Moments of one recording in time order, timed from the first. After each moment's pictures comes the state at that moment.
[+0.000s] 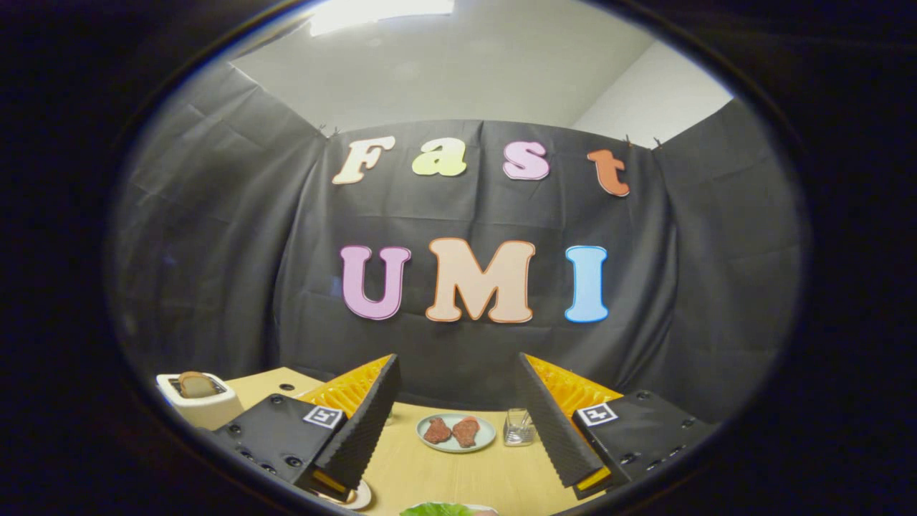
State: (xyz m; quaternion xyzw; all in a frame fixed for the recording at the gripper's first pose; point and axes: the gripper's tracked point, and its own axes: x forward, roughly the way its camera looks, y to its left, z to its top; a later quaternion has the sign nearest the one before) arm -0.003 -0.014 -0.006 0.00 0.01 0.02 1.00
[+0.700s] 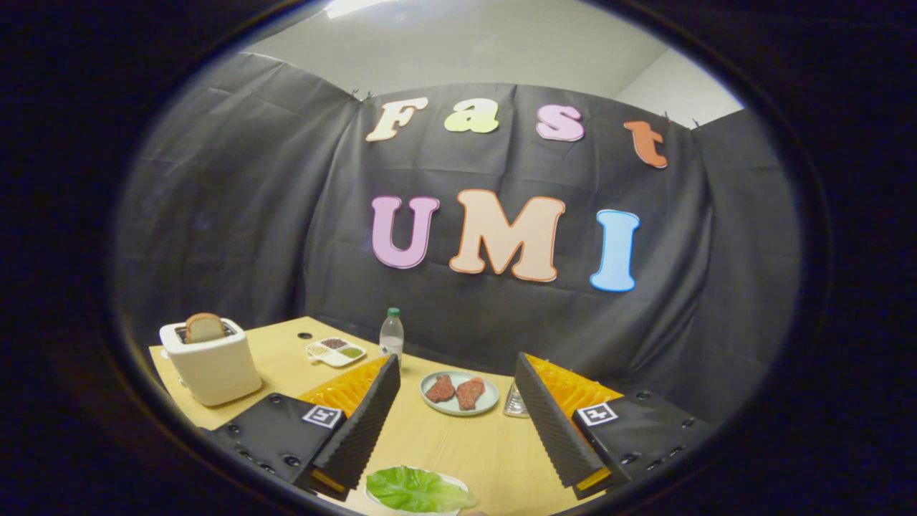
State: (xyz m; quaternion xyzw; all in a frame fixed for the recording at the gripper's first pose) arm -0.017 -0.038 -0.077 -0.04 0.10 0.11 0.99
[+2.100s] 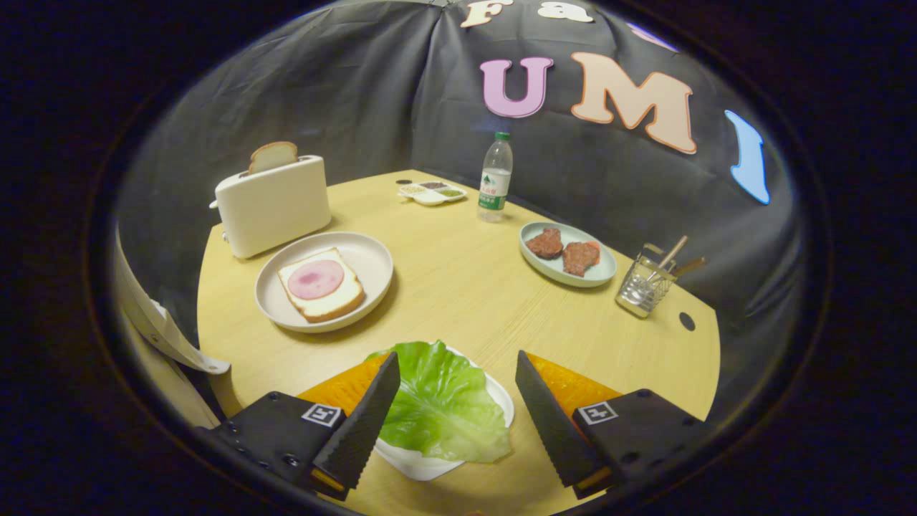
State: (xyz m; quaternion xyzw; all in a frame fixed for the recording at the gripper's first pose) arm -0.061 -0.019 -0.322 -0.10 0.35 0.34 0.86
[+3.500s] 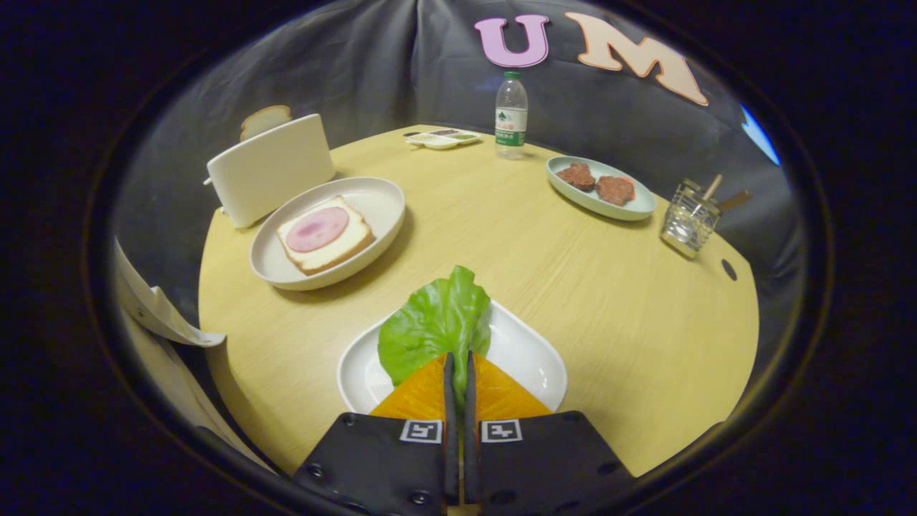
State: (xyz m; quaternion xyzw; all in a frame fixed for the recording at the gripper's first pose) arm -0.095 -0.013 -0.377 -0.10 0.43 0.34 0.83
